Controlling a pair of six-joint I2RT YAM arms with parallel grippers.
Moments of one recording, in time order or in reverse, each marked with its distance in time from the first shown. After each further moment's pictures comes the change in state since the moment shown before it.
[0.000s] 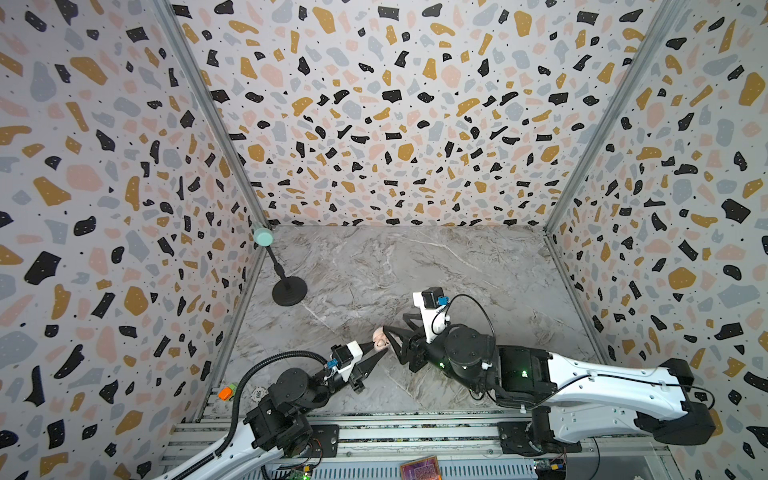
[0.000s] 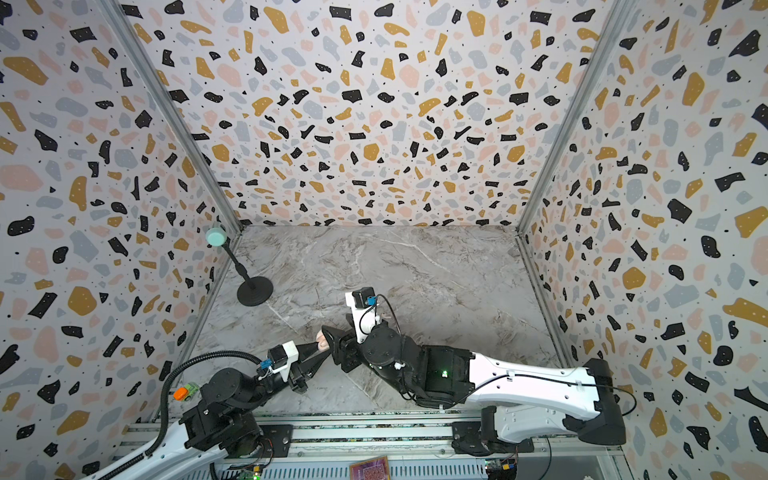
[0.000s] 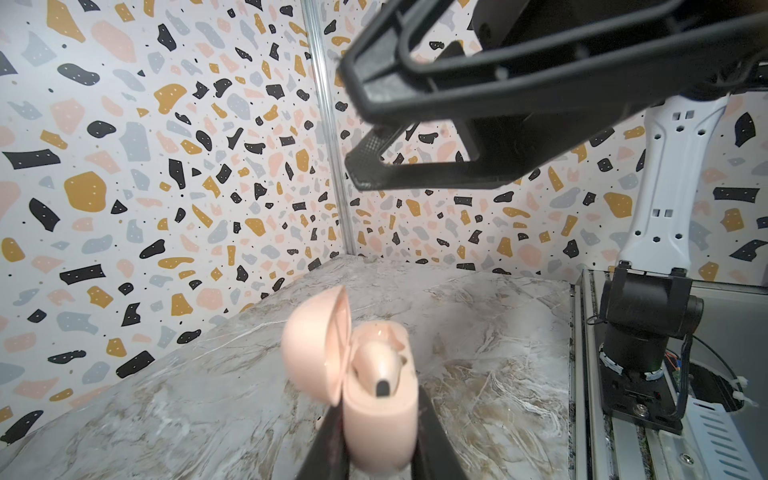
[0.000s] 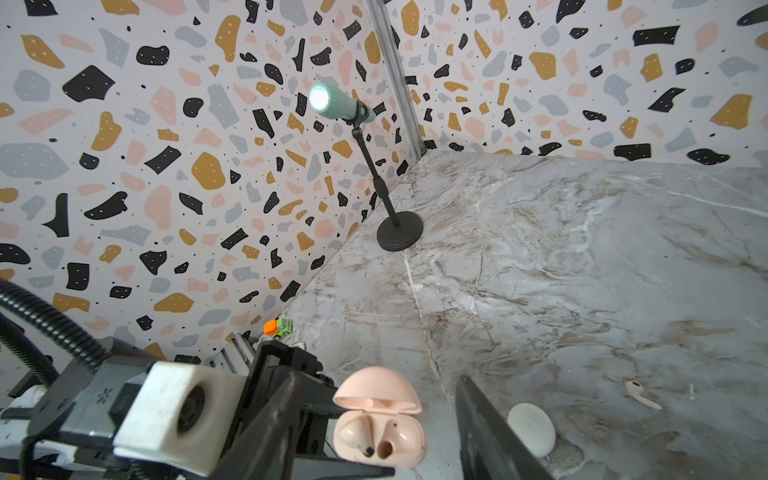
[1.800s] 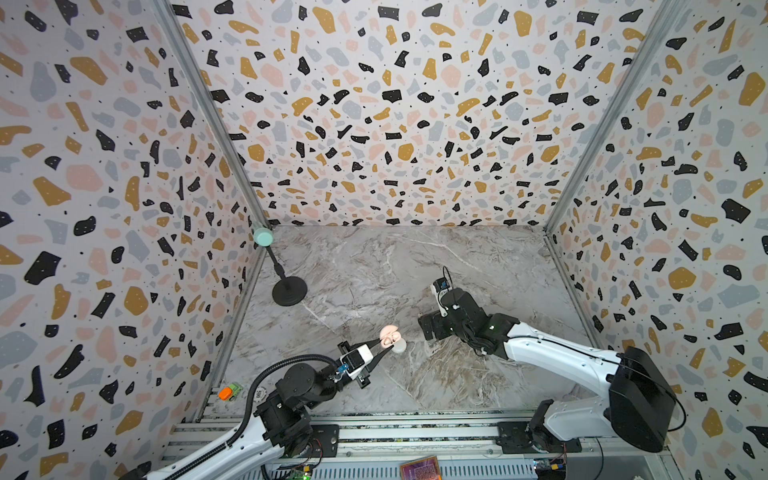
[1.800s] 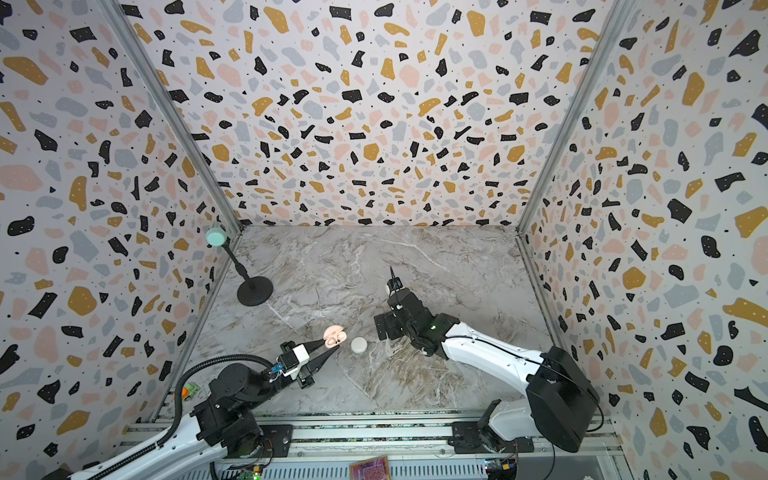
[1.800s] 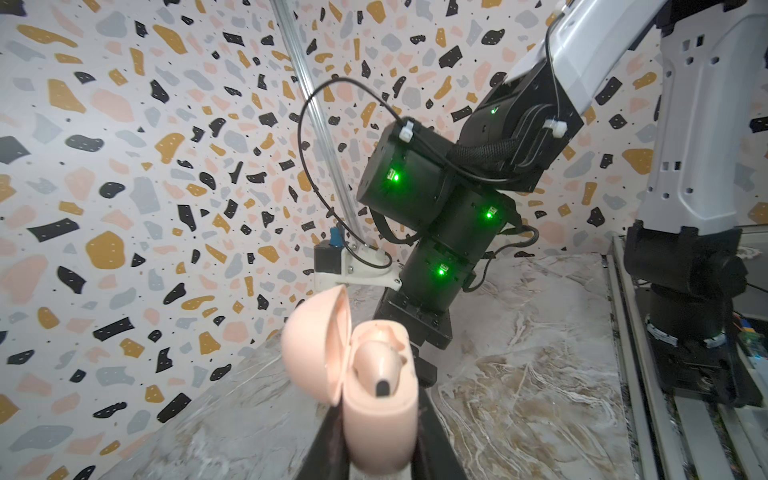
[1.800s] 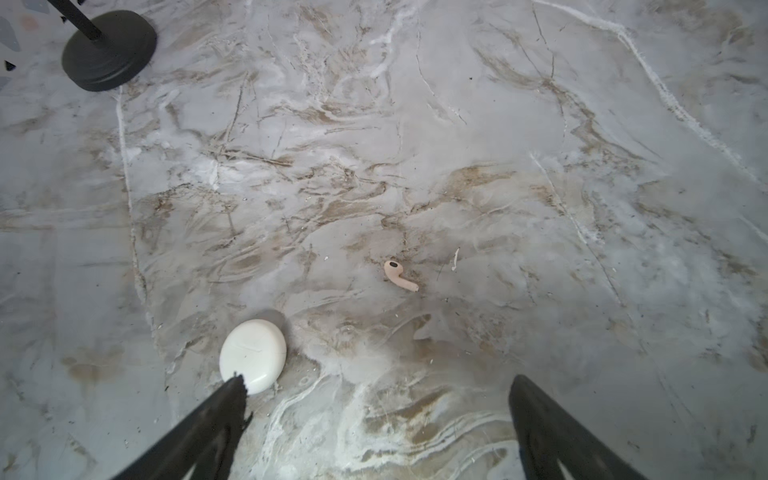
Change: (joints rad) left arm 0.018 0.120 -0.023 0.178 0.003 0.180; right arm -0.603 0.235 -0.252 -0.020 -0.359 -0.225
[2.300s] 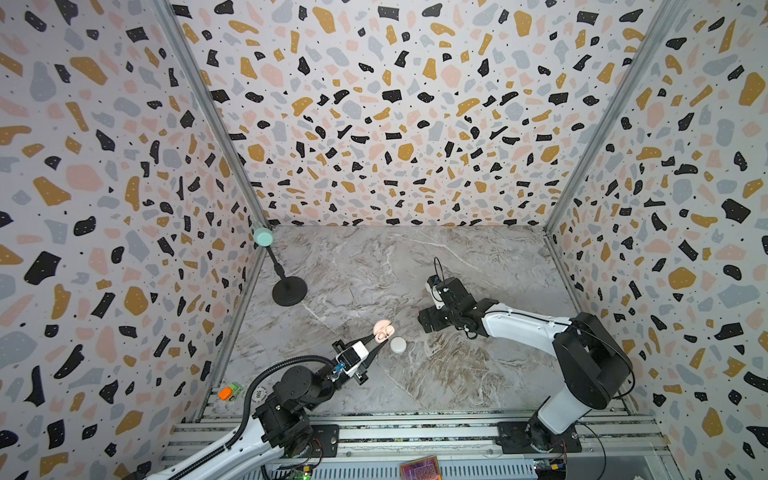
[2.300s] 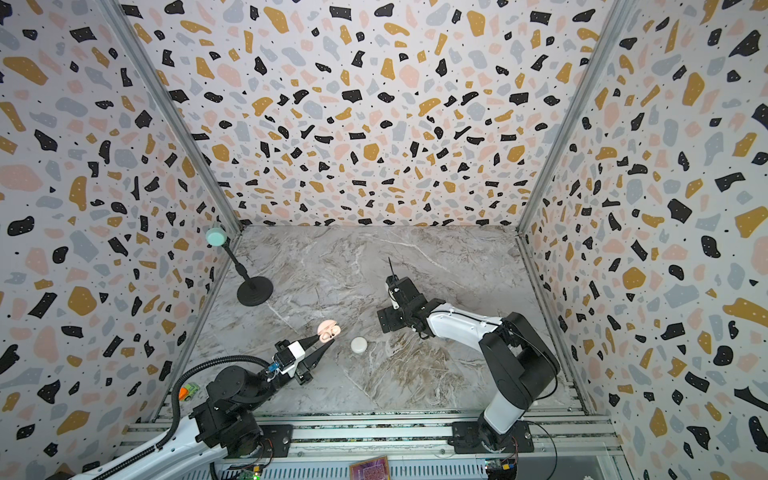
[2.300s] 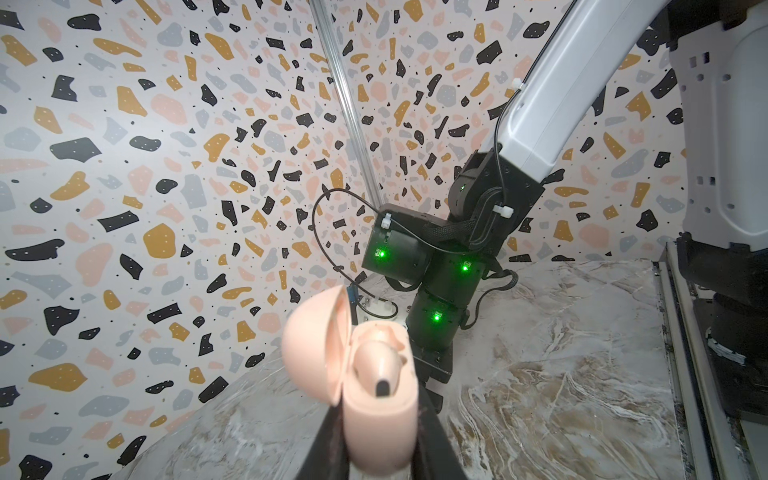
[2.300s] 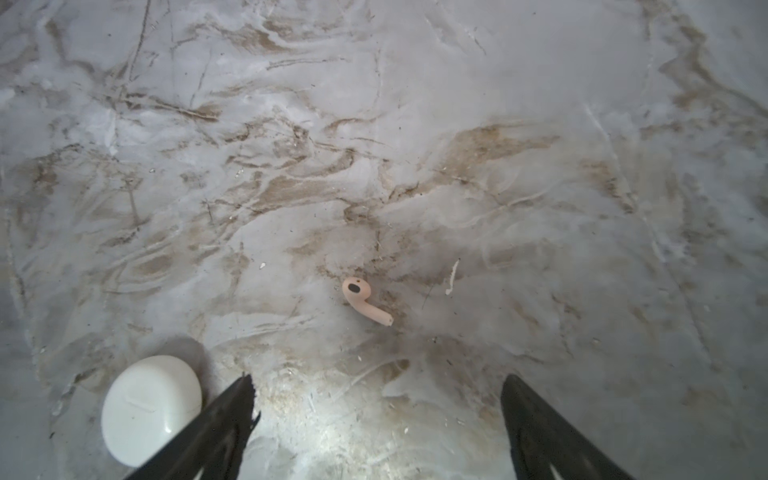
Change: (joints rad) left arm 0.000 -0.019 -0.012 0.004 -0.073 0.011; right arm -0.126 0.261 0.074 0.056 -0.189 -0.098
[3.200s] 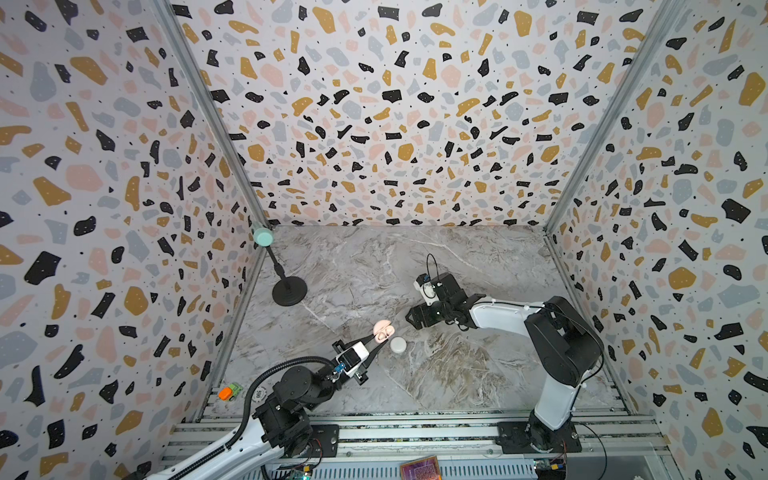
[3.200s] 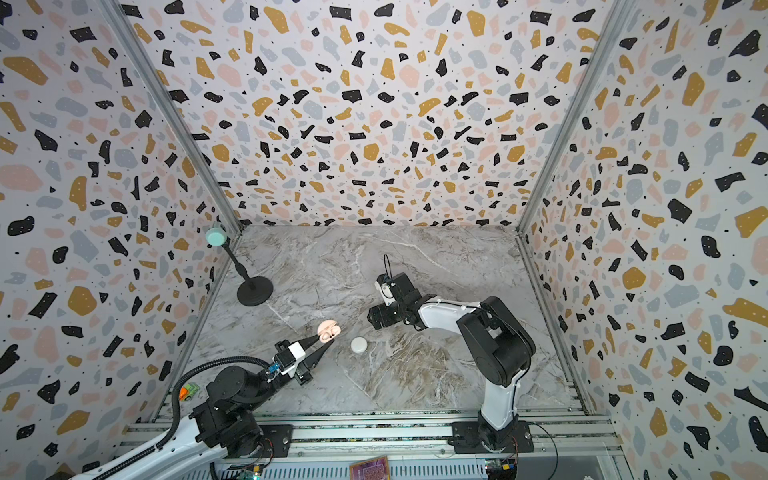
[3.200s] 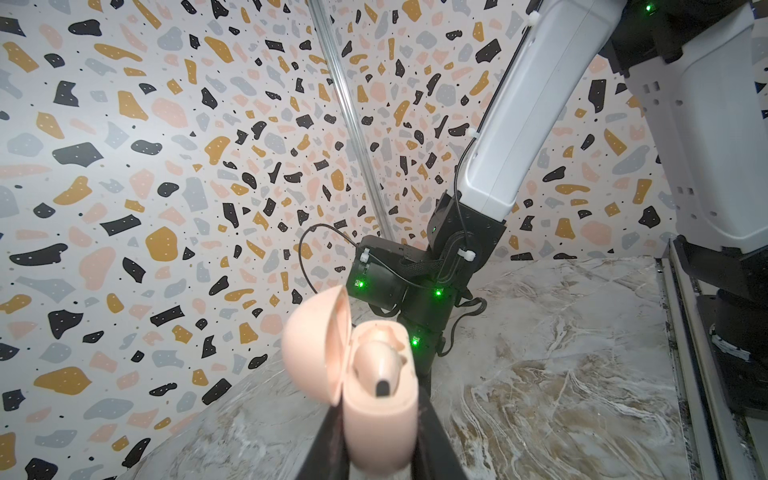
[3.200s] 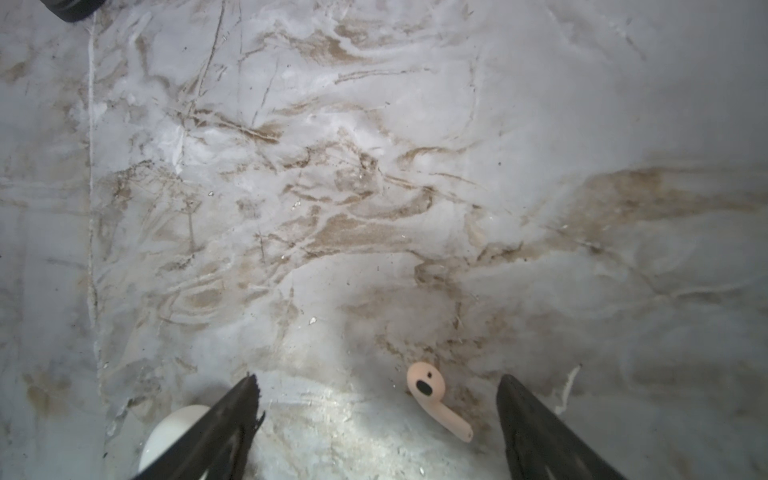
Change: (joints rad) left arm 0.000 -0.003 -0.001 0.000 0.001 0.010; right arm -0.035 0.170 0.074 0.125 -0.214 -0.008
